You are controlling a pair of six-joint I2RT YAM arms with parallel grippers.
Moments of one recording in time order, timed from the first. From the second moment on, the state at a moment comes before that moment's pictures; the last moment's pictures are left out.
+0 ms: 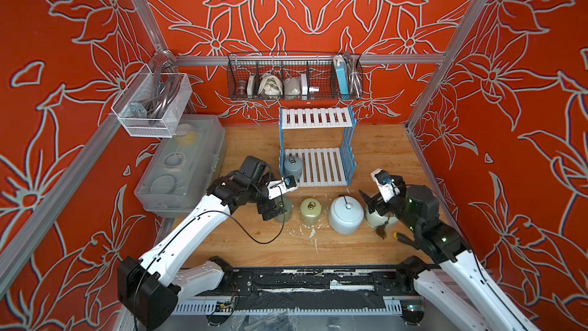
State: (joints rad) left arm -0.43 1.10 1.04 -0.85 0.36 0.66; right arm 0.45 0.61 0.65 -0.40 -0.01 -0.31
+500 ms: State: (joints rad) left arm -0.13 0.86 0.93 -0.65 0.45 0.06; right arm 0.64 1.01 0.90 -0.31 -0.17 -0.38
